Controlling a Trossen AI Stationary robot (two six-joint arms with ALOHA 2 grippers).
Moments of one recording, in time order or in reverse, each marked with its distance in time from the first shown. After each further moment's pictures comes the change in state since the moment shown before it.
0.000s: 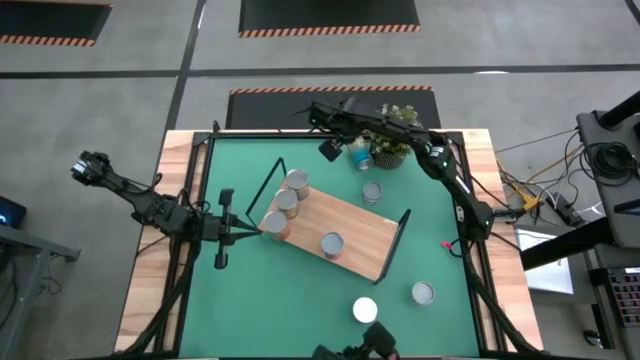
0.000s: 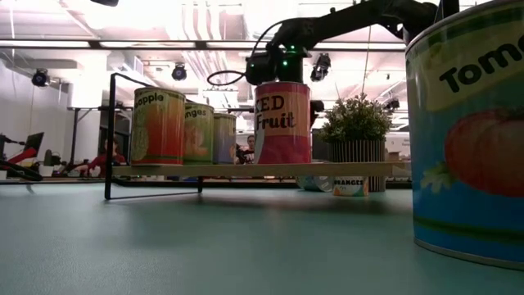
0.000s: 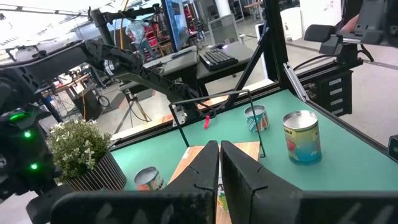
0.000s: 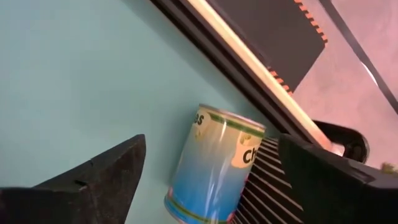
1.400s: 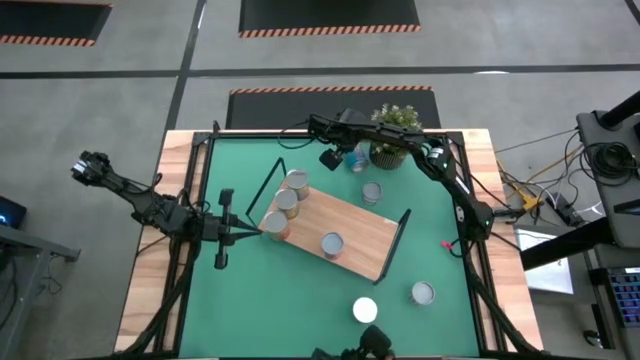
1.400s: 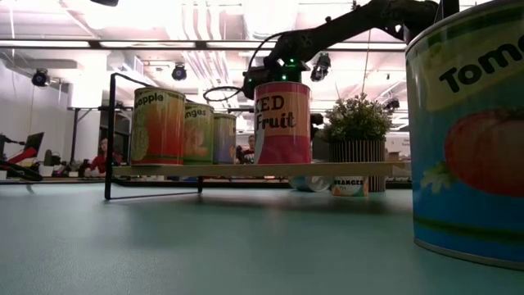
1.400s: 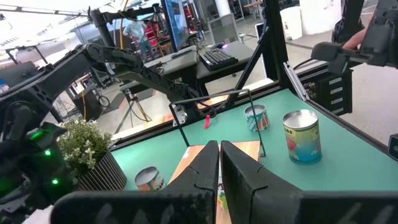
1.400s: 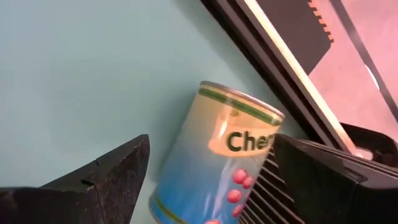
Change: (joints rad) left arm 0.000 0.000 0.000 -0.002 0.000 0.003; right arm 0.021 -0.002 -0.151 0.105 -0.010 -0.026
